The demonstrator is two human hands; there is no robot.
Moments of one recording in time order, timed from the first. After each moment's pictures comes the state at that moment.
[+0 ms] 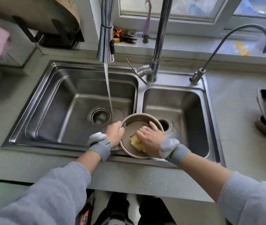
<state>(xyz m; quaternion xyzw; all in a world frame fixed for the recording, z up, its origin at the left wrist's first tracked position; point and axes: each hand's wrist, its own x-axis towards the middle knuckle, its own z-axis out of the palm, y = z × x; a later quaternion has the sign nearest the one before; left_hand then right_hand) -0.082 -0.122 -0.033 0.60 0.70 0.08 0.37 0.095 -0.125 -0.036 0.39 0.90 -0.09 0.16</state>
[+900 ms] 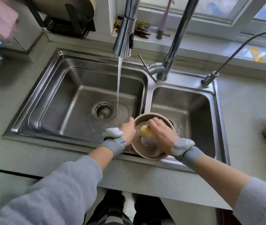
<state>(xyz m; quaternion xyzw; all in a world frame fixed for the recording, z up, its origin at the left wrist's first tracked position) -0.065 -0.115 -0.035 0.60 0.71 -0.01 0.37 0.095 -0.115 -0.024 0.43 0.88 -0.18 0.00</state>
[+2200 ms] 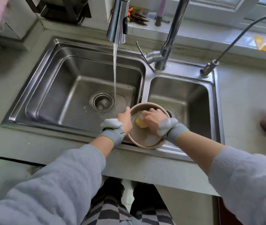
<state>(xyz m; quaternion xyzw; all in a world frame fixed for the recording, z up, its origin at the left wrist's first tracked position) -0.055 -0.121 -0.030 0.58 0.74 -0.01 0.34 0.085 -0.091 -0.029 0.37 0.90 -0.09 0.23</state>
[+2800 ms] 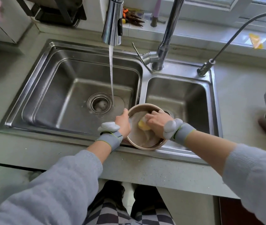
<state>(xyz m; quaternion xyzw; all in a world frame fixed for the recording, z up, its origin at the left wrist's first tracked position) -0.057 -0.123 -0.032 0.59 0.73 0.00 0.35 0.103 -0.091 -0.018 0.34 0.90 -0.06 0.27</state>
